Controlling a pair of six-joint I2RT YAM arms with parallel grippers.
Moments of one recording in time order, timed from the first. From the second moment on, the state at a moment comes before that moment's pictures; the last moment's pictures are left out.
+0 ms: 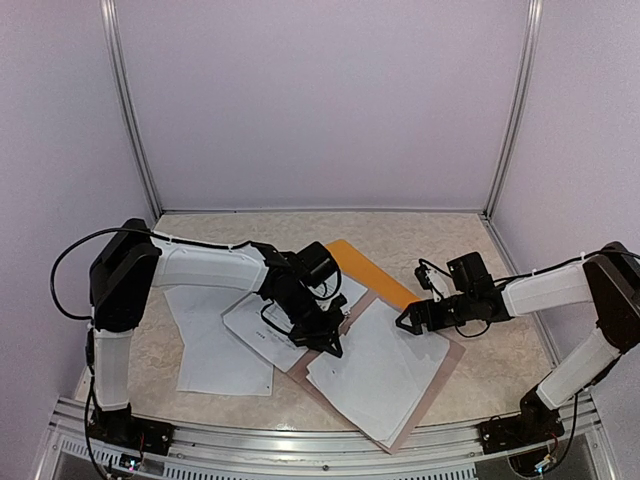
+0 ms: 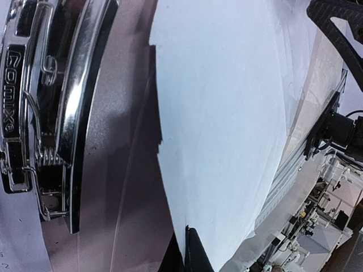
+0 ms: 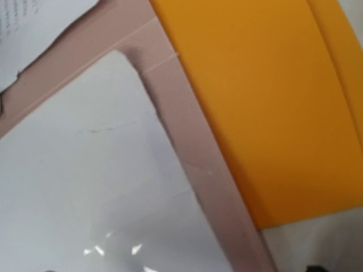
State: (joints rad) left arm -0.94 2.07 1.48 -0.60 0.56 -0.70; right arm 0.45 1.52 0.59 0.06 -0.33 0.23
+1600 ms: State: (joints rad) left arm -0.98 2.15 1.63 -0.78 0.55 -0.28; right arm 0.45 1.58 0.61 0.12 -0.37 0.20
